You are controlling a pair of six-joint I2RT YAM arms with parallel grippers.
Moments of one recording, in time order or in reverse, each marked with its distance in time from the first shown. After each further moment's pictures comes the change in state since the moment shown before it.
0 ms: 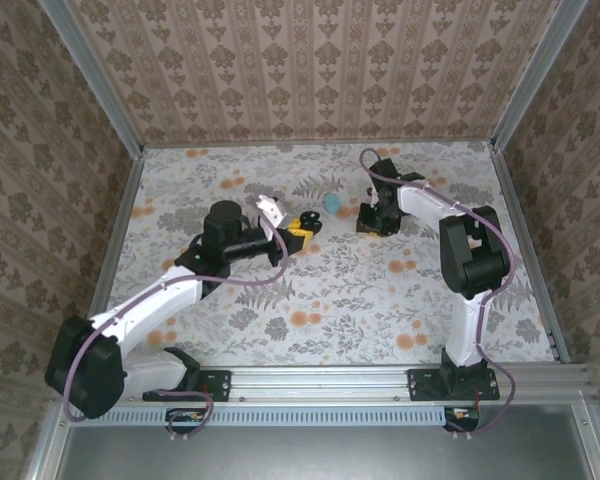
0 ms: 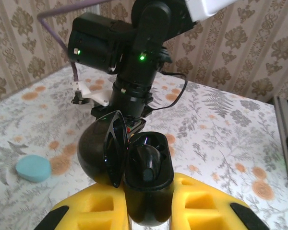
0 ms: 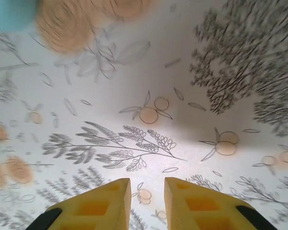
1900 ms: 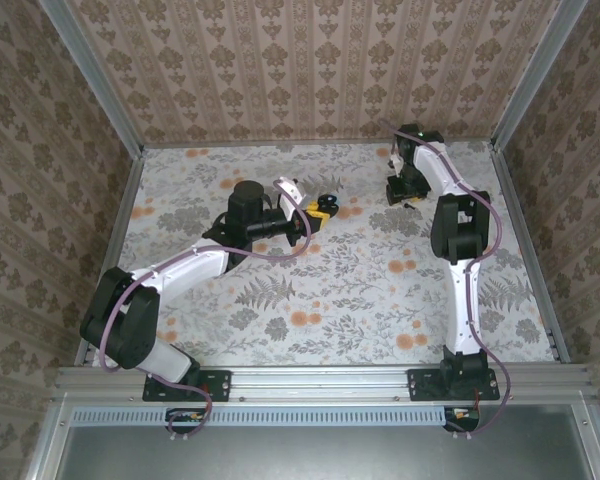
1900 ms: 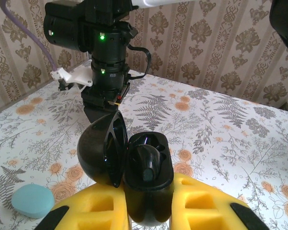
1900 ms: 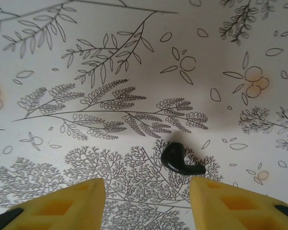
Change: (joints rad) left arm 0.002 0.280 0.148 0.135 0.042 -0.001; right arm -0.187 0.463 0.750 -0.461 0.267 -0.501
